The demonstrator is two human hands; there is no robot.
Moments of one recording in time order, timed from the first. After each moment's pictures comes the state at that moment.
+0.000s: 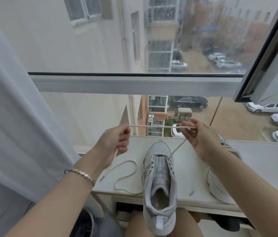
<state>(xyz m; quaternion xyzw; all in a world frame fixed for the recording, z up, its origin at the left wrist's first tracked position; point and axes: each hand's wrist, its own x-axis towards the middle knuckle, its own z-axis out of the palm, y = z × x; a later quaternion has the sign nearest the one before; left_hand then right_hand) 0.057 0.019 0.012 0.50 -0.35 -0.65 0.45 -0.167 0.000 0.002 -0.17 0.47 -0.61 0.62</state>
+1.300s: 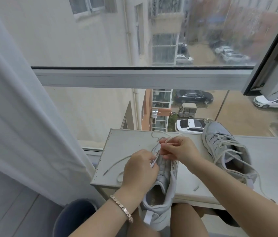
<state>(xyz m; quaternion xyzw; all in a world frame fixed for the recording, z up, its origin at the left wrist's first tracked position) 0.003 0.073 -0.059 0.66 -0.67 -0.17 0.30 -0.129 0.023 -0.040 -0.45 0.52 -0.40 0.60</state>
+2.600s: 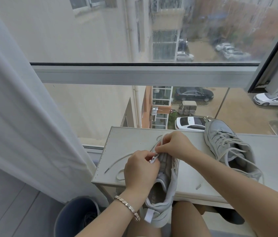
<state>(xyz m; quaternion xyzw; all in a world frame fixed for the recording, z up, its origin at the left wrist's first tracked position) 0.000 0.074 -0.071 0.71 -0.55 -0.24 0.37 -0.120 -0.001 -0.051 -0.66 0.59 -0.23 0.40</state>
